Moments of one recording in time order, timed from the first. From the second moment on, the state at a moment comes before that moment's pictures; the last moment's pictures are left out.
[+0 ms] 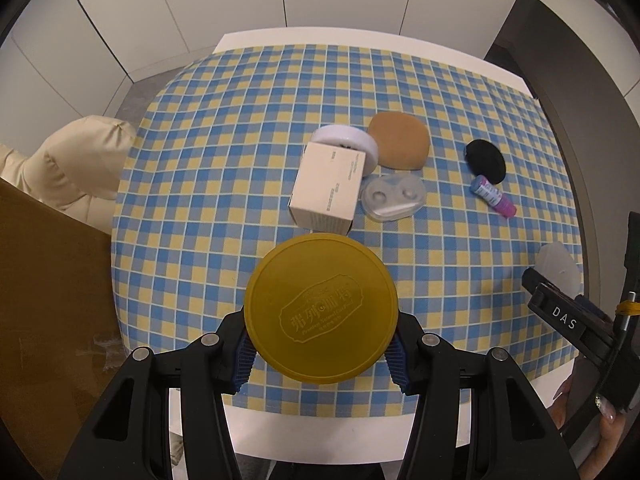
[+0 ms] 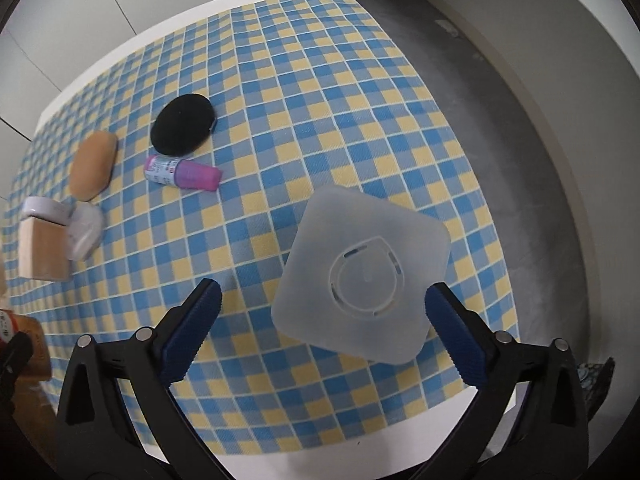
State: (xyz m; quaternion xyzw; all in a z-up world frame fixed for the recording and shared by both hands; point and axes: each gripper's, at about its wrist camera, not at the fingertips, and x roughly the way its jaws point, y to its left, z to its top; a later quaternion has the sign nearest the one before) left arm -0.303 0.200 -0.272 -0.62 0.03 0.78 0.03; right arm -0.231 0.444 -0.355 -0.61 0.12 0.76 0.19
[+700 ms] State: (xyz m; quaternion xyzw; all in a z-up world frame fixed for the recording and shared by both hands) left arm -0.304 0.199 -0.286 -0.63 0.02 0.77 0.03; right arm -0.212 0.476 -0.349 -0.58 0.14 0.77 0.24
